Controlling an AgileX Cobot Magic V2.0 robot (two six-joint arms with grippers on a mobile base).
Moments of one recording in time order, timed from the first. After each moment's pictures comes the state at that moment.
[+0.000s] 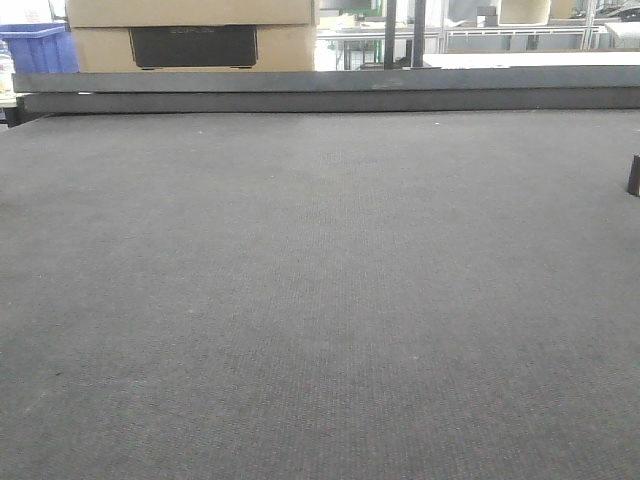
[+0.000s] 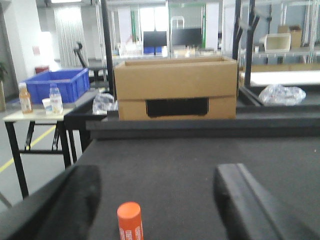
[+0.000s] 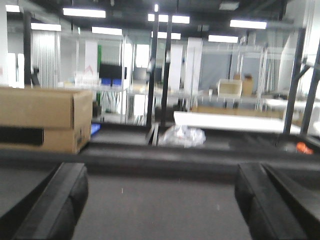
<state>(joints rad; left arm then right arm) -0.11 0.39 -0.68 0.14 0.32 -0.05 0.01 0.43 -0.61 0.06 0.08 -0.07</state>
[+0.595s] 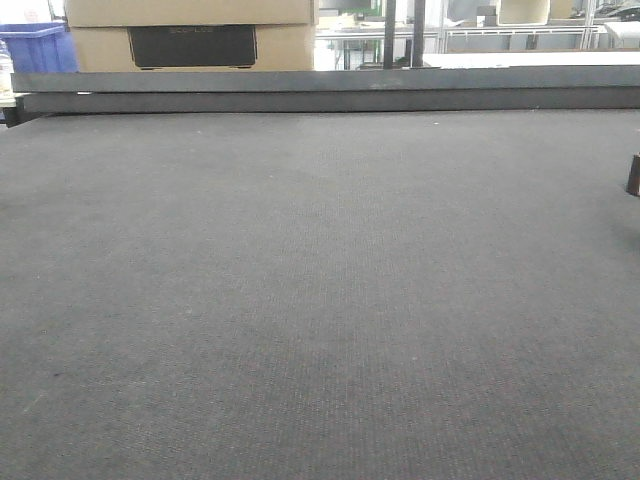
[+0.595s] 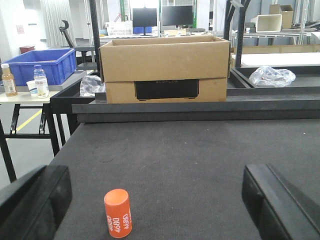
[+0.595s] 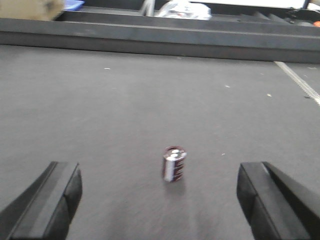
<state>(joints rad) -0.13 0.44 -0.68 0.12 0.31 -0.05 -0.06 1.11 -0.45 0.06 -0.39 -0.07</state>
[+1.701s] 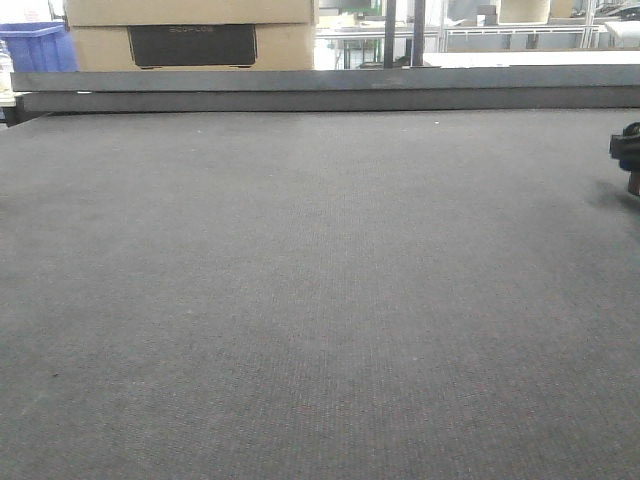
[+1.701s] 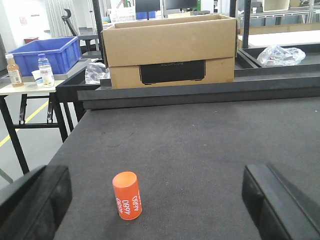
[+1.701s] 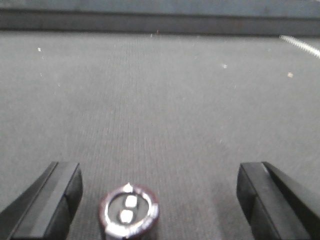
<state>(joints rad) -0.13 0.44 -0.63 0.17 0.31 -0.05 -0.11 2.02 -0.87 0.07 -0.87 -0.07</state>
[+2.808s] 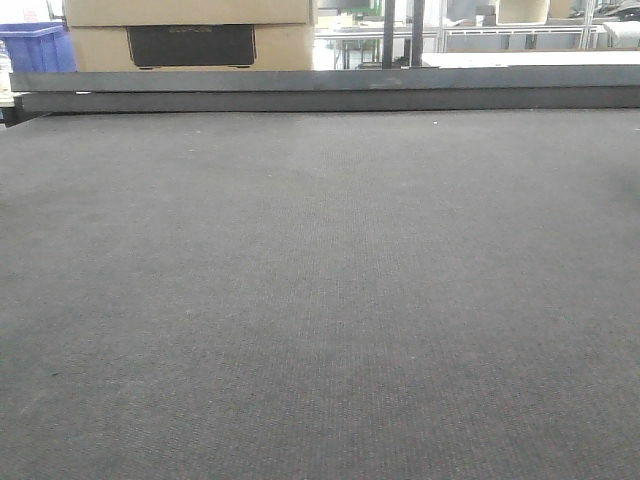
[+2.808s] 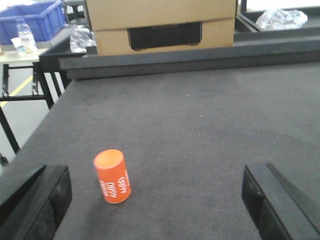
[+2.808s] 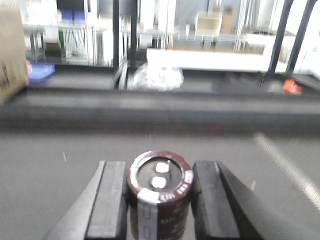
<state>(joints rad) -0.13 0.74 -0.57 0.17 0.08 -0.05 -0.11 1.46 -0.85 0.07 -0.56 -0.07</state>
